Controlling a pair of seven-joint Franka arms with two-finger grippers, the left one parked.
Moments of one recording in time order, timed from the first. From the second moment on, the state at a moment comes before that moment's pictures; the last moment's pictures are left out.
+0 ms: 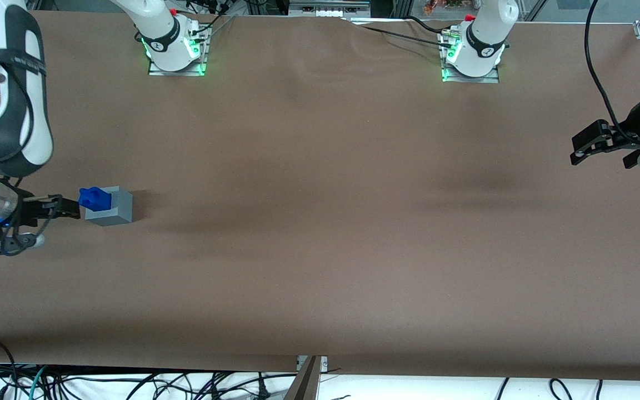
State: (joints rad) arm 0.18 0.45 -0.30 -1.40 0.05 1.76 -0.35
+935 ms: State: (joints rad) arm 0.18 0.28 -0.23 -1.24 0.04 1.68 -0.30
